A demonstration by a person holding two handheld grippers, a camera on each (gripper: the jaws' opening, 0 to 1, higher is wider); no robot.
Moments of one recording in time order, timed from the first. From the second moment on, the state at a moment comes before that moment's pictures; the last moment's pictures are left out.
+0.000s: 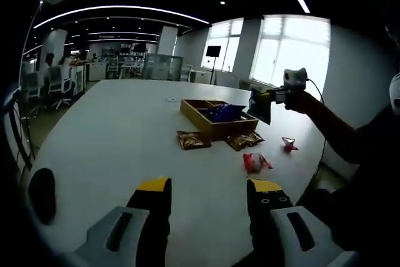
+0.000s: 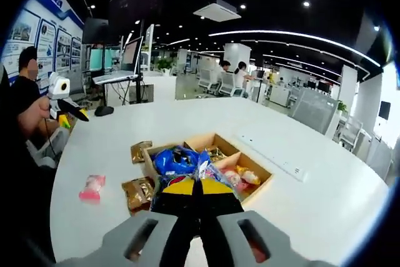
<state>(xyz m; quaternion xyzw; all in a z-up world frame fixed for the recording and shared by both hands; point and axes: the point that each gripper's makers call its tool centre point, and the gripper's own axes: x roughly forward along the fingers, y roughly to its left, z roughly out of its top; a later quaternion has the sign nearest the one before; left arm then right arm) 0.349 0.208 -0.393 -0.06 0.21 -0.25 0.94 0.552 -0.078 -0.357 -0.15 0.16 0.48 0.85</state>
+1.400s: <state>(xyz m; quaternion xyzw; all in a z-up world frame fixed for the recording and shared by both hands) 0.349 0.213 -0.398 -0.06 0.21 -0.24 0.94 0.611 -0.060 -0.418 -0.31 0.18 0.49 0.79</state>
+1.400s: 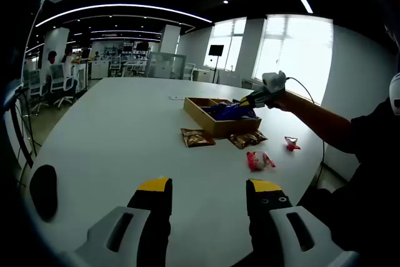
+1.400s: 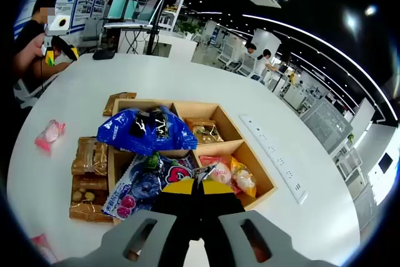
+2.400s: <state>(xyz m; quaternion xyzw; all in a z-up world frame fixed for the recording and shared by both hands) 0.348 0.208 -0.394 -0.06 0.21 -0.25 0.94 0.612 -0.067 -0.400 -0.28 0.19 0.44 0.83</state>
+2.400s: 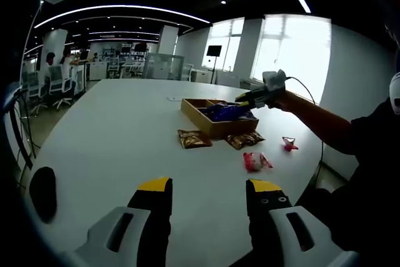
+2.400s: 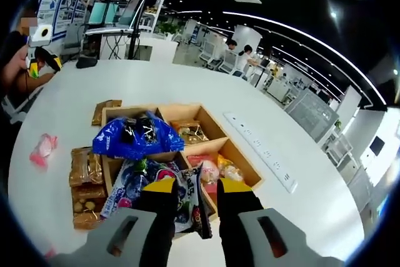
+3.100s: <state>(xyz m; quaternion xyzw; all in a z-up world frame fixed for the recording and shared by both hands) 0.346 0.206 -0.394 -0.06 0.21 -0.25 0.94 0.577 -0.073 -0.380 -0.23 0.16 0.45 0.85</state>
